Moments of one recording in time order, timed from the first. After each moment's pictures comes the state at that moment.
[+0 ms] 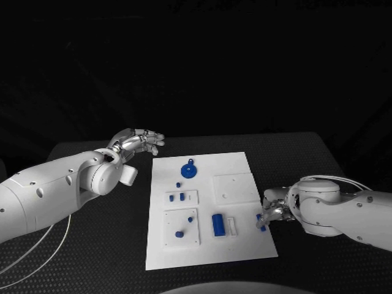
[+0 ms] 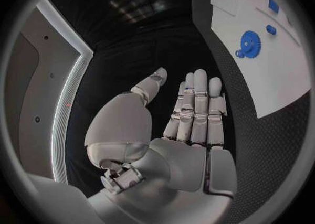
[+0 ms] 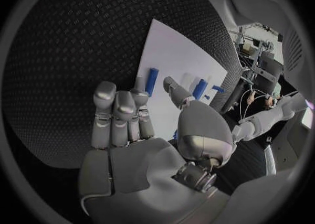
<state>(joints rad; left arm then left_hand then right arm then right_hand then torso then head) 1.15 -0.68 -0.06 1.16 -0.20 -0.15 0.26 1.04 -0.10 0.49 -0.21 0.05 0.87 0.17 0.28 0.51 1.21 0.11 0.08 0.18 1.00 0.01 0.91 0.39 0.02 0.79 -0.08 0.66 1.25 1.11 -1.01 -0.21 1.68 -1.35 0.10 -0.60 0.73 -0.15 0.57 -0.22 0.05 1.06 0.08 0.26 0.65 1.19 -0.03 1.08 1.05 1.31 -0.13 1.23 1.05 0.24 1.22 -0.05 1.02 1.31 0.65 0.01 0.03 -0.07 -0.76</state>
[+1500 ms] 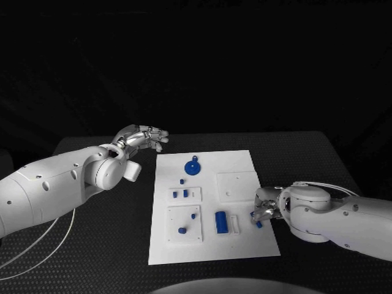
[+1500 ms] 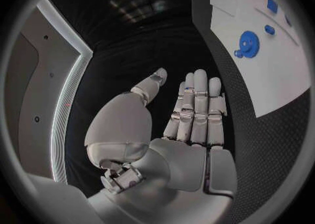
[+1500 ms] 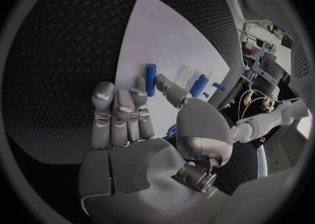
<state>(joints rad) 1.15 -0.68 -0.06 1.16 -0.20 -0.15 0.25 1.03 -0.09 0.49 -0.20 0.05 0.87 0.17 0.28 0.51 1.21 0.11 0.08 0.18 1.00 0.01 0.91 0.39 0.03 0.79 -0.08 0.66 1.26 1.05 -0.93 -0.20 1.65 -1.37 -0.05 -0.60 0.81 -0.07 0.80 -0.25 0.05 1.07 0.08 0.25 0.87 1.20 -0.03 1.07 1.05 1.31 -0.12 1.23 1.05 0.23 1.22 -0.03 1.03 1.31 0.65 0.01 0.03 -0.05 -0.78</state>
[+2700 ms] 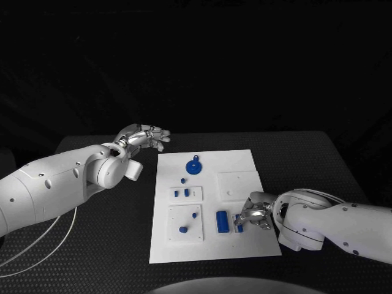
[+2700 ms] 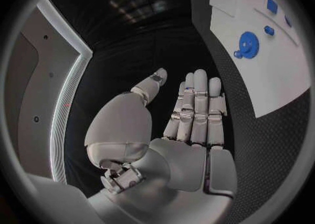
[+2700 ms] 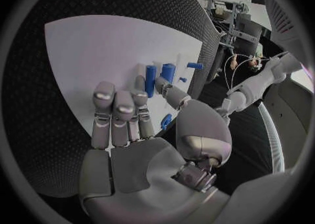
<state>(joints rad) 1.15 -0.68 -0.06 1.16 -0.20 -0.15 0.25 1.03 -0.09 0.49 -0.20 0.05 0.87 0.17 0.28 0.51 1.21 0.11 0.08 0.18 1.00 0.01 0.90 0.39 0.02 0.79 -0.08 0.66 1.26 1.04 -0.91 -0.20 1.70 -1.08 -0.20 -0.55 0.76 -0.09 0.78 -0.25 0.05 1.07 0.08 0.25 0.65 1.21 -0.03 1.07 1.06 1.31 -0.12 1.23 1.05 0.24 1.22 -0.03 1.04 1.31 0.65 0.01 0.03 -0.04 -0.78</state>
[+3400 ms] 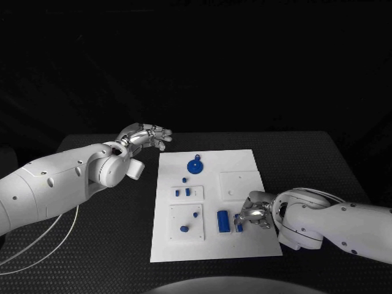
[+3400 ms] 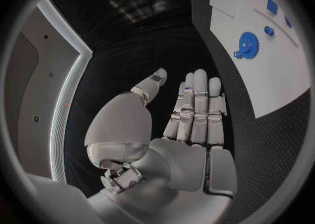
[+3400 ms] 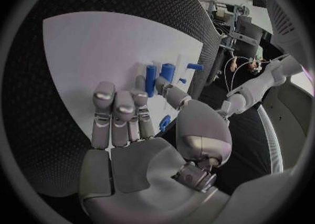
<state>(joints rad) 1.15 -0.68 -0.06 1.16 -0.20 -0.15 0.24 1.03 -0.09 0.49 -0.20 0.05 0.87 0.17 0.28 0.51 1.21 0.11 0.08 0.18 1.00 0.01 0.90 0.39 0.03 0.79 -0.08 0.65 1.26 1.05 -0.90 -0.20 1.69 -1.10 -0.18 -0.55 0.74 -0.11 0.77 -0.25 0.05 1.07 0.08 0.25 0.65 1.21 -0.03 1.07 1.06 1.32 -0.13 1.23 1.05 0.24 1.22 -0.03 1.04 1.31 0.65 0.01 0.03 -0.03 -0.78</state>
